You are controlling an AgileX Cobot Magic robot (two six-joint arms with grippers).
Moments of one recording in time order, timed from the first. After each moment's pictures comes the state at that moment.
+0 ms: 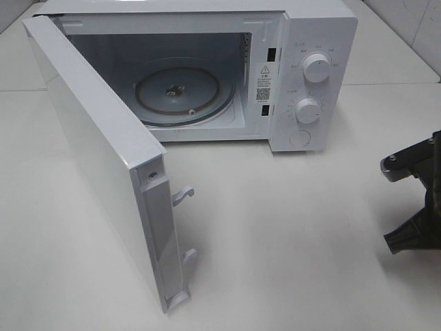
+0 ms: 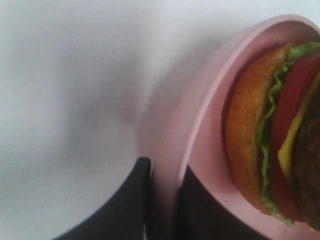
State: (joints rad) left arm 0.03 0.00 -0.52 -0.05 1.08 0.03; right arm 0.44 1.64 -0.55 -0.98 0.69 1.09
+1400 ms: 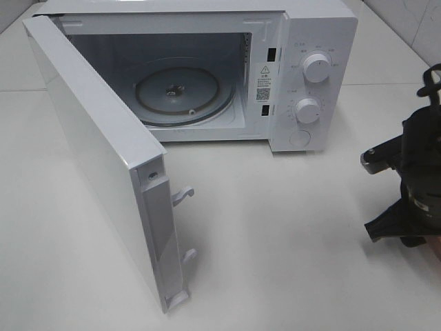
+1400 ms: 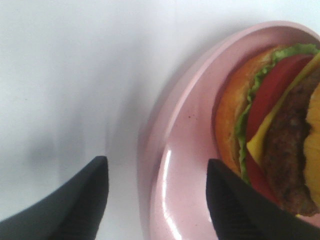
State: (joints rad) left arm 0.03 0.00 -0.52 -0.05 1.08 0.03; right arm 0.43 1.74 -0.65 -0.93 0.69 1.04
